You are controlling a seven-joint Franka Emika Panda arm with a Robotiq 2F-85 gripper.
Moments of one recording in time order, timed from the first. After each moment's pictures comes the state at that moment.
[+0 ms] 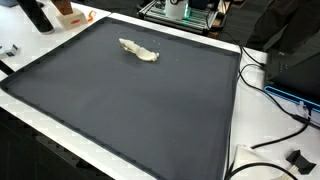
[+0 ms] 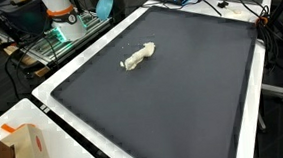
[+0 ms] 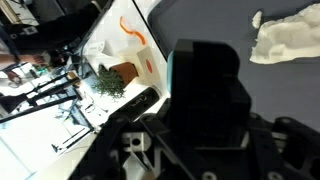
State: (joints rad) arm 0.00 -0.14 0.32 -2.23 -0.70 1.66 1.11
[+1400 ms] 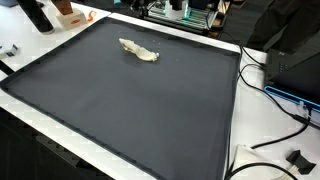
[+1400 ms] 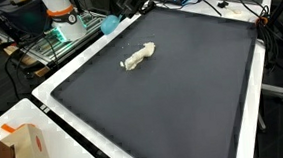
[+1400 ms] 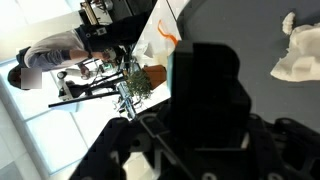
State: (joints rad) arm 0.19 0.30 0.21 -1.98 -0.84 1.39 1.30
